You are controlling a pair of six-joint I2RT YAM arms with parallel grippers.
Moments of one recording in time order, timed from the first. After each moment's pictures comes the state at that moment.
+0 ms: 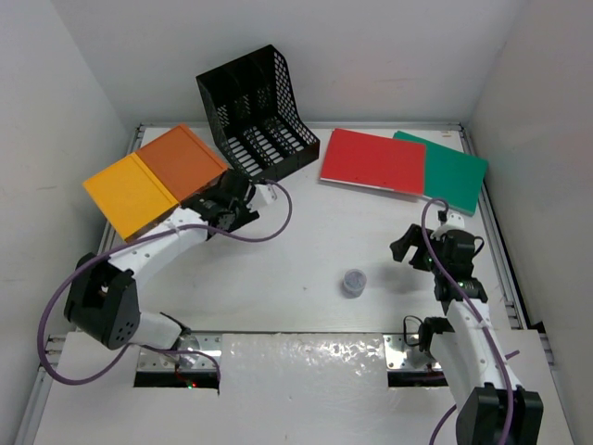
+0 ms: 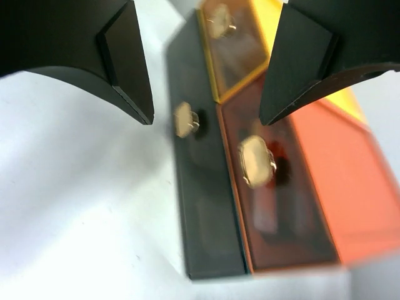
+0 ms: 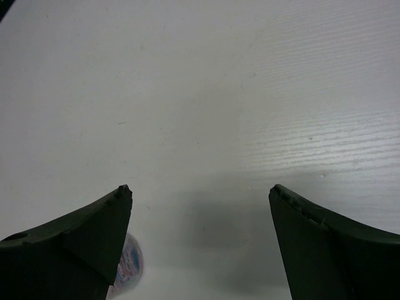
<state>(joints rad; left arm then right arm) -0.50 1.39 0.98 -0.49 -0.43 0.75 -0.11 0.70 0.25 -0.15 -0.23 0.28</state>
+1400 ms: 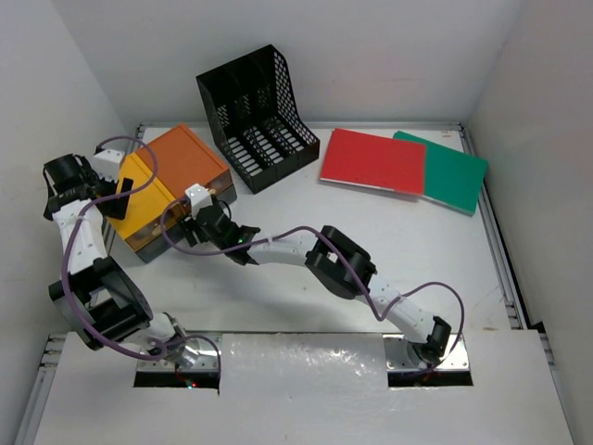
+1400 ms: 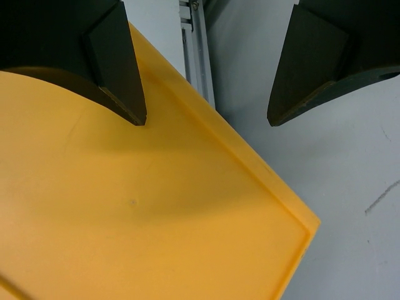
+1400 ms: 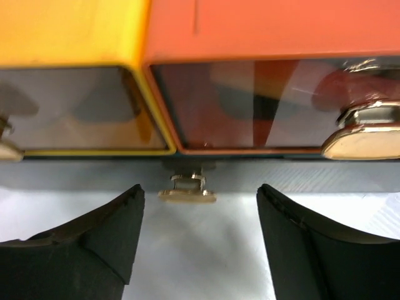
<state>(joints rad) 0.58 1.39 1.14 -0.56 0.19 0.72 1.10 2.54 1.93 0.29 0.31 0.15</state>
